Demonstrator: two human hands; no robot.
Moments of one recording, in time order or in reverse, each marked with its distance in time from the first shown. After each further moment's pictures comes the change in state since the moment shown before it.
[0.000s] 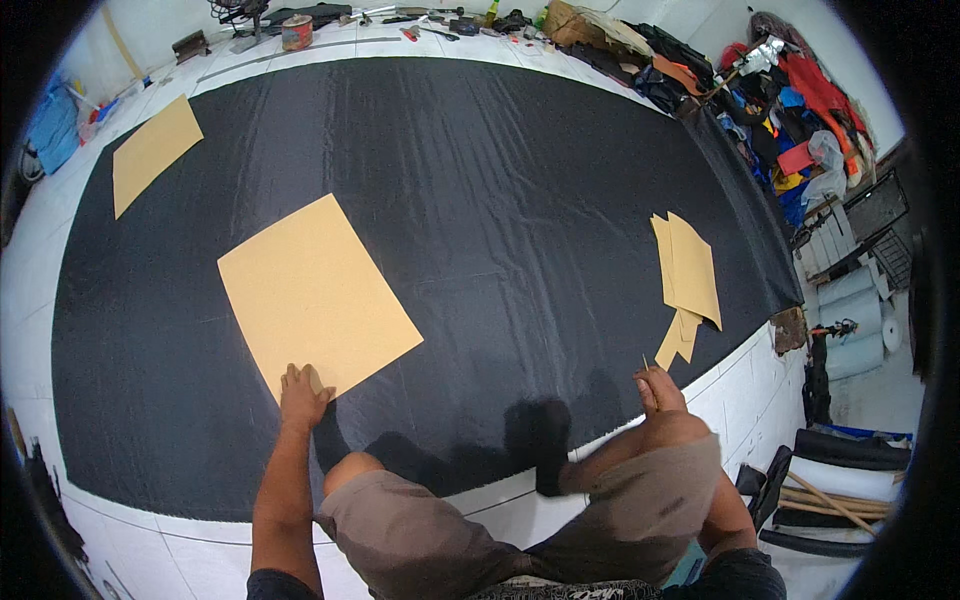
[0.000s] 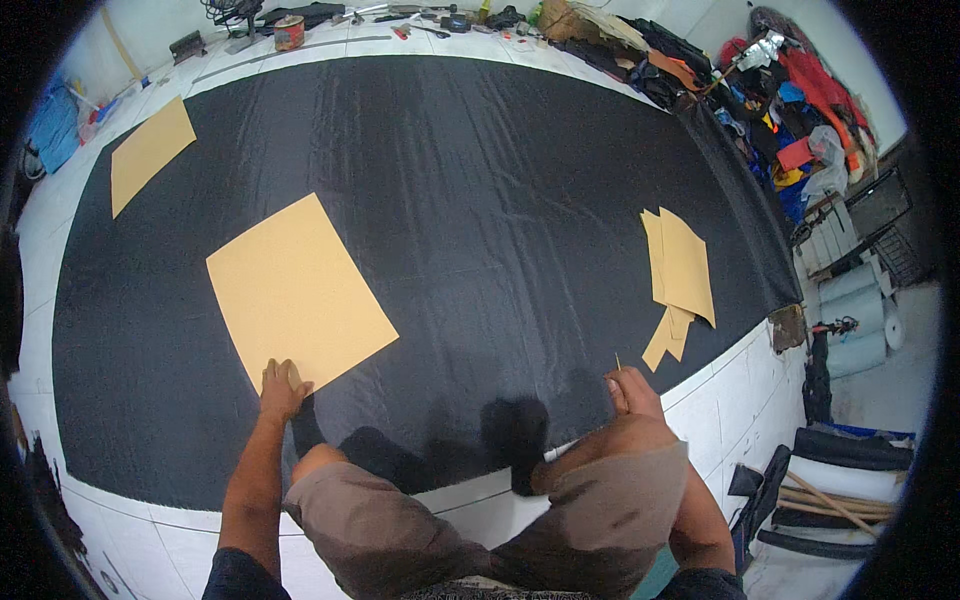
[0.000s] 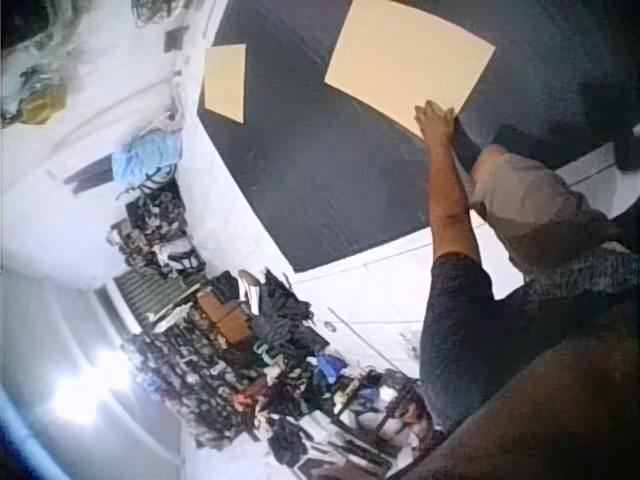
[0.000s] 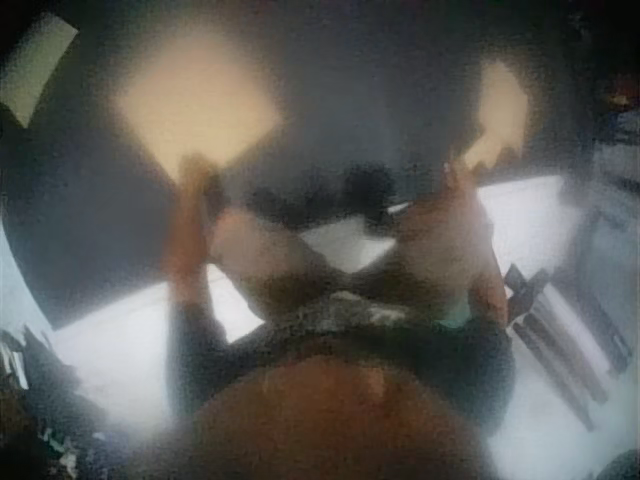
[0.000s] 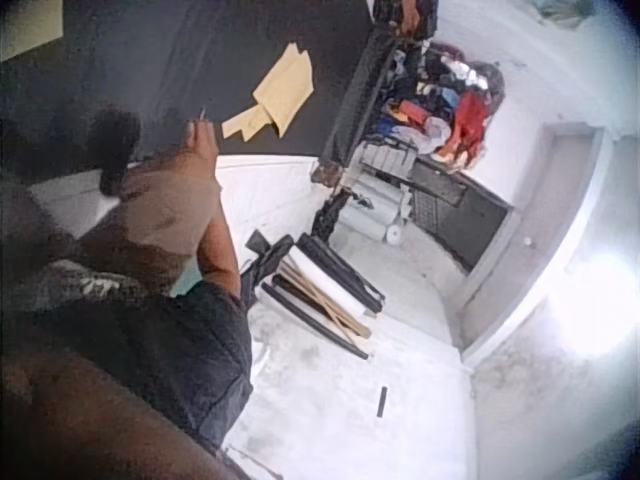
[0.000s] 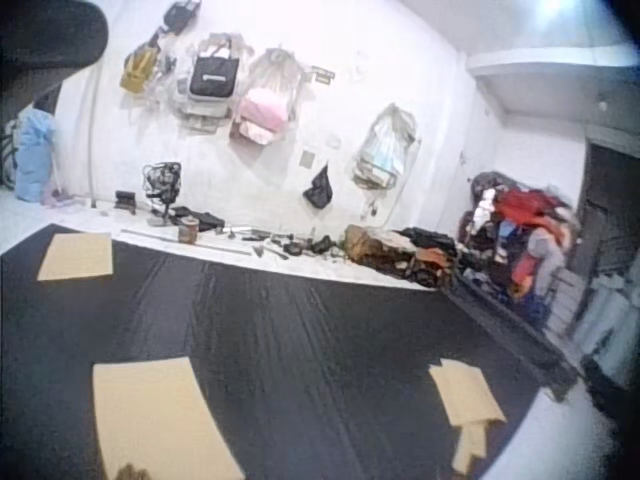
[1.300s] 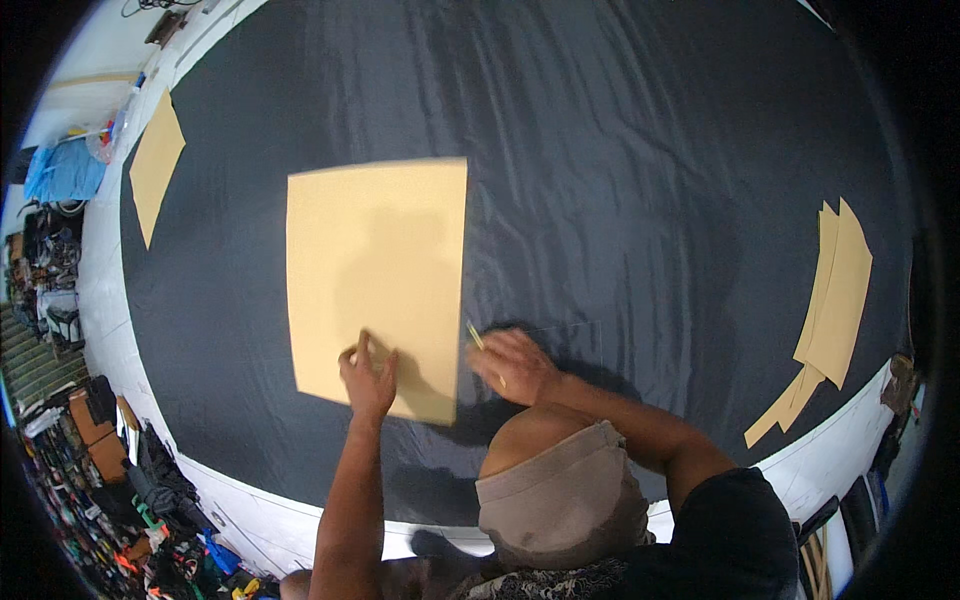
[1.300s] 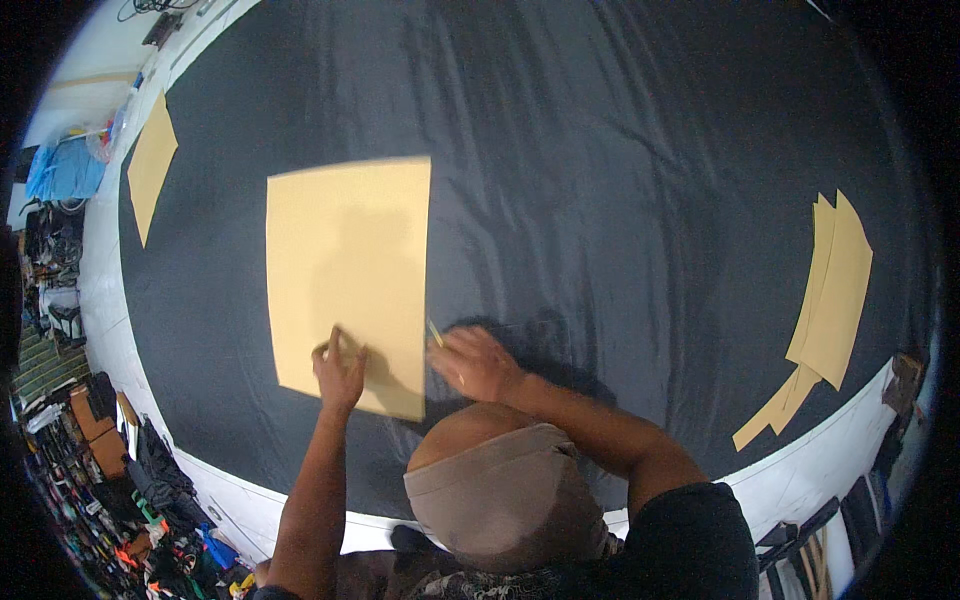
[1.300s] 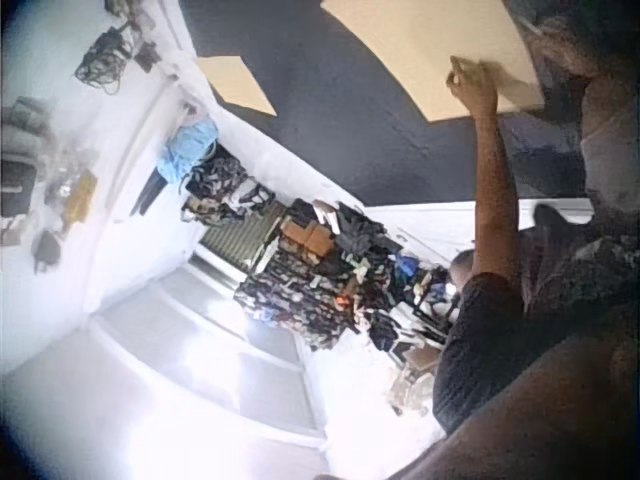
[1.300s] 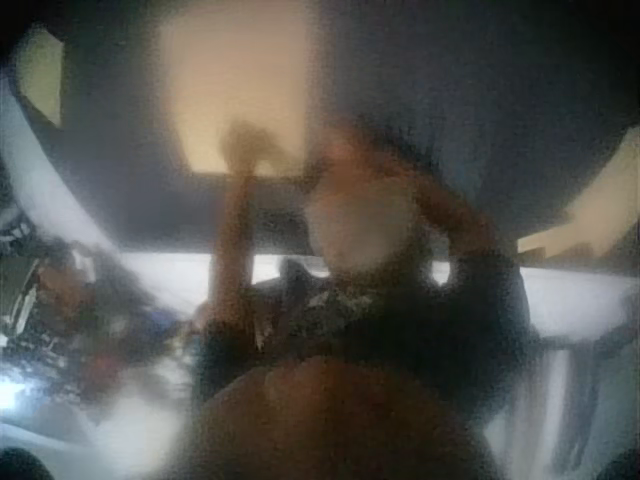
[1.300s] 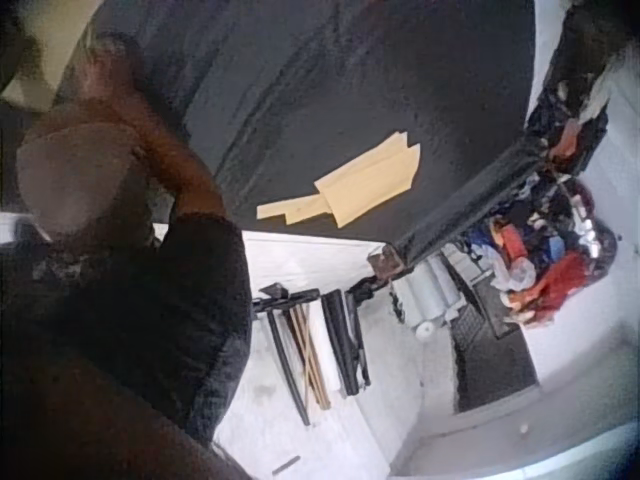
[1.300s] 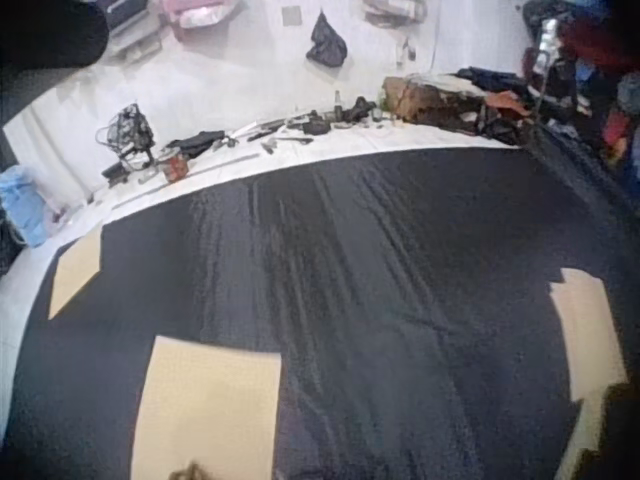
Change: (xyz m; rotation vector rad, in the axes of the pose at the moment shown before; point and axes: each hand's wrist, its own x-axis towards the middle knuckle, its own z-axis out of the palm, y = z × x) left_hand 0.150 0.183 0.017 -0.006 0.105 -0.242; right_hand 0.323 -0.017 0.325 0.698 -0.354 -0.574
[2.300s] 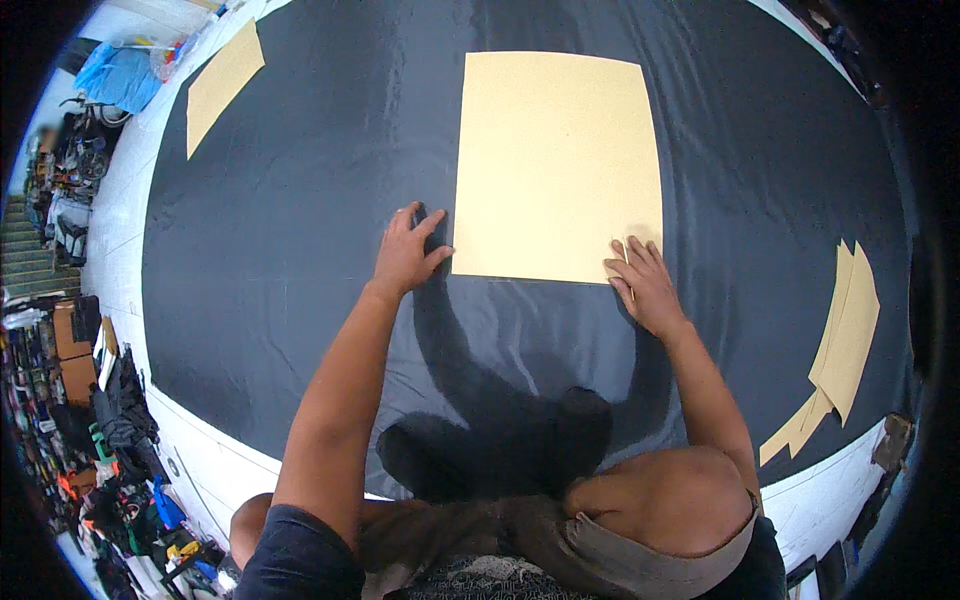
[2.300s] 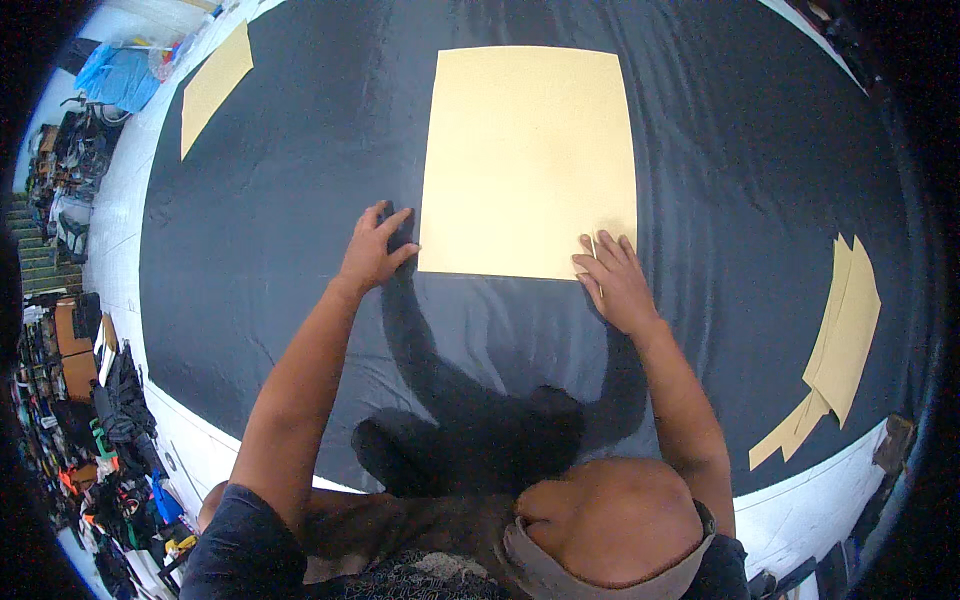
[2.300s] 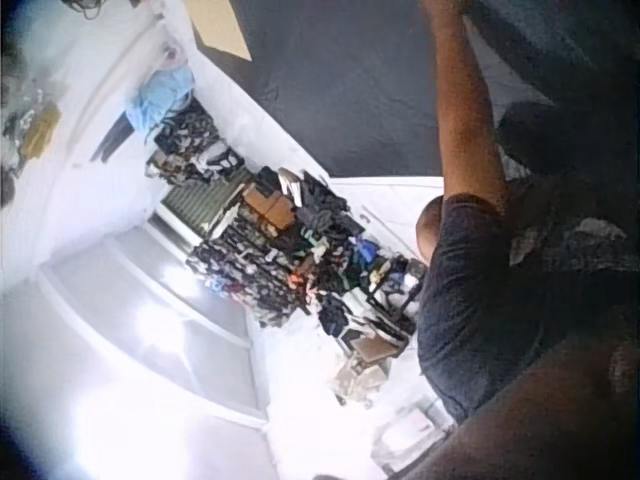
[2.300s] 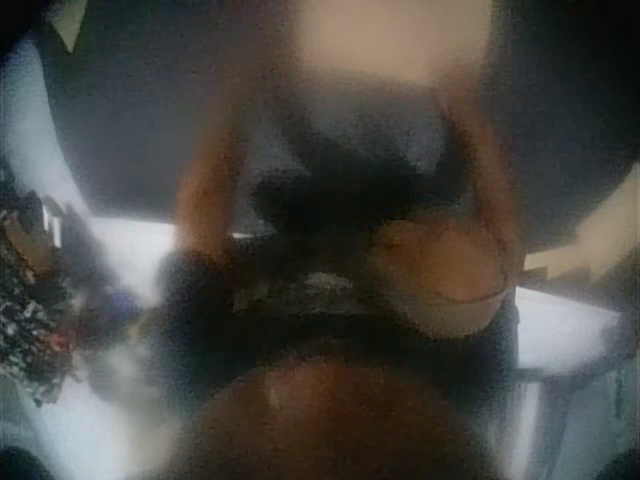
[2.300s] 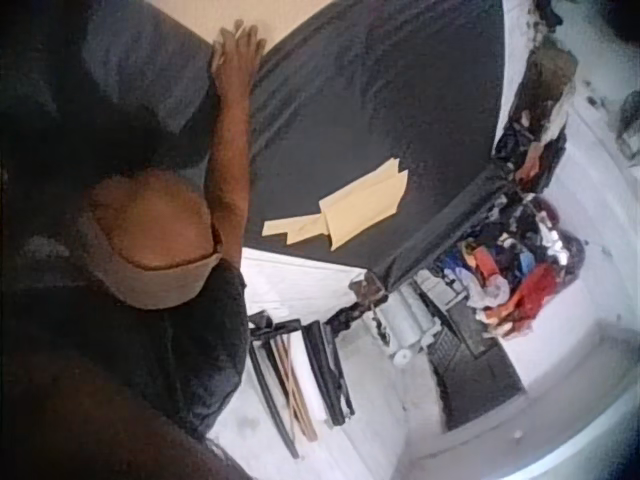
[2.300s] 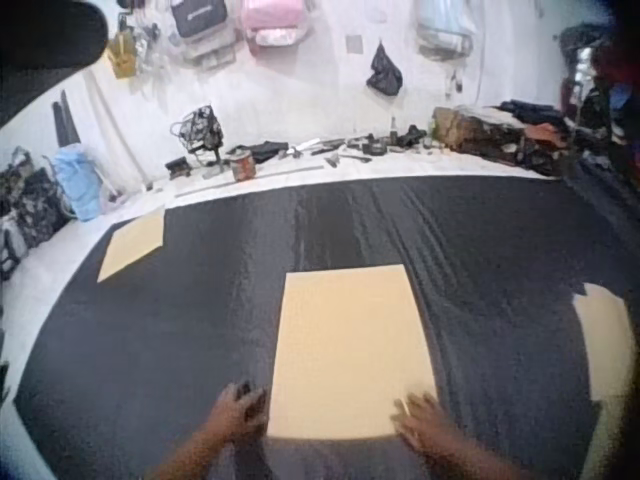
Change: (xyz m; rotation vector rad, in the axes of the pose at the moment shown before) left_hand 0.081 0.010 -0.032 0.064 0.055 0.496; right_hand -0.034 0.049 -0.085 -0.607 -0.018 0.113
